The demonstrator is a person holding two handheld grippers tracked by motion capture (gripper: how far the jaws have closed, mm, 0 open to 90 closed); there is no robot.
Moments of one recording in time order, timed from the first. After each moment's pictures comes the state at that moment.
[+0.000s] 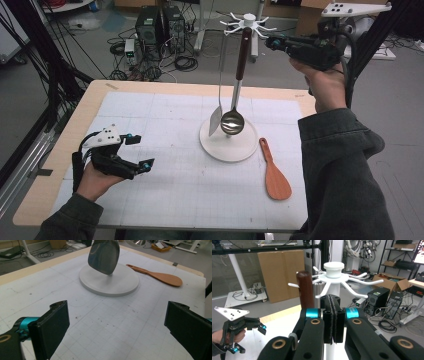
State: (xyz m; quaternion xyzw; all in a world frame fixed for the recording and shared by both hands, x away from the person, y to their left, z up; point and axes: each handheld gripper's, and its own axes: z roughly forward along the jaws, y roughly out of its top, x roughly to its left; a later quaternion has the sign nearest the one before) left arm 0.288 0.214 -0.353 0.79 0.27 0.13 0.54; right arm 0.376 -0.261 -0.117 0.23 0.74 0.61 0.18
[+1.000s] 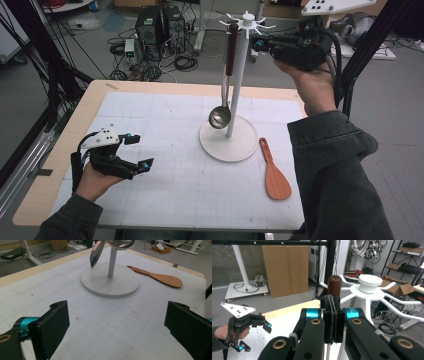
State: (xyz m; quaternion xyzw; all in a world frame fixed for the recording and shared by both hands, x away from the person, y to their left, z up) left arm 0.287 0.215 -0.352 0.78 0.27 0.13 0.54; right arm 0.359 -0.224 -0.105 0.20 0.76 0.59 0.19
